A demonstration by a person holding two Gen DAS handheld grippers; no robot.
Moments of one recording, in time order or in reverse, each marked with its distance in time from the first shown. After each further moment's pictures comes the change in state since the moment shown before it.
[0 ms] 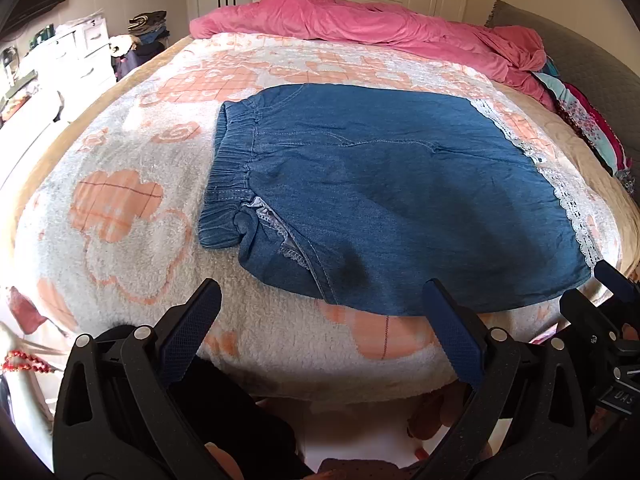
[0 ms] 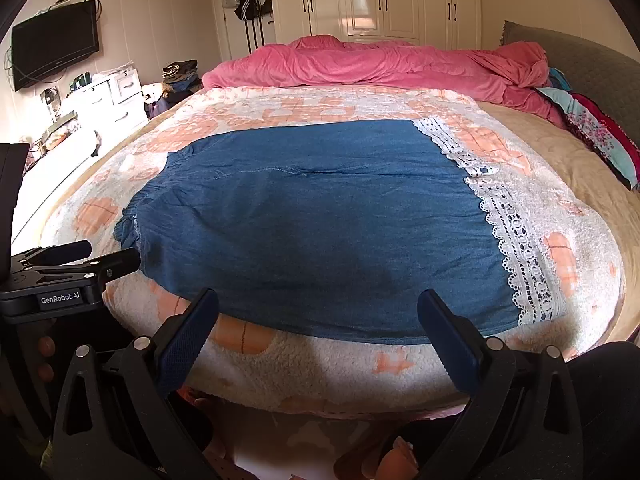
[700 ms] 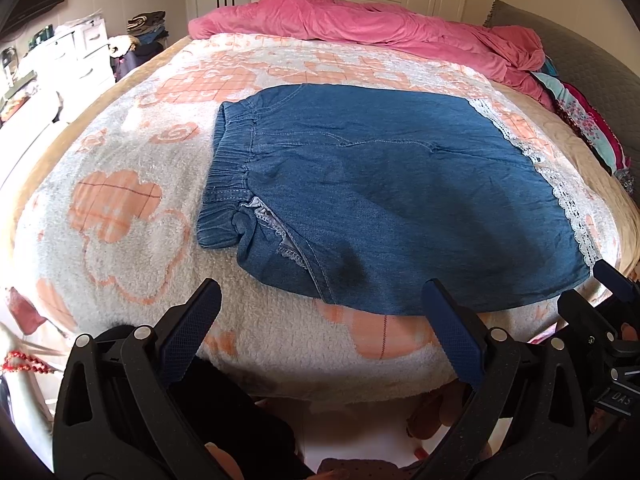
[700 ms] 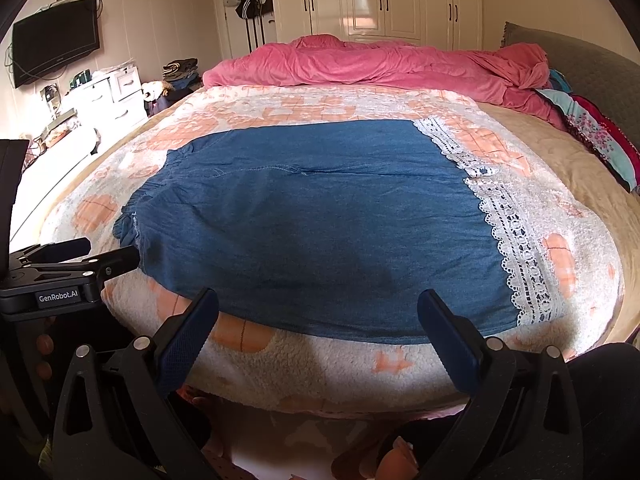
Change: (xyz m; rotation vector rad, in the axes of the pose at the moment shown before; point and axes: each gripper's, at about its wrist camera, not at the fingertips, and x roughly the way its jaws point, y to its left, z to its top) left arm 0.000 0.000 0.000 0.002 0.000 -0.004; right arm 0.001 0.001 -0.002 -0.003 -0.001 -0.003
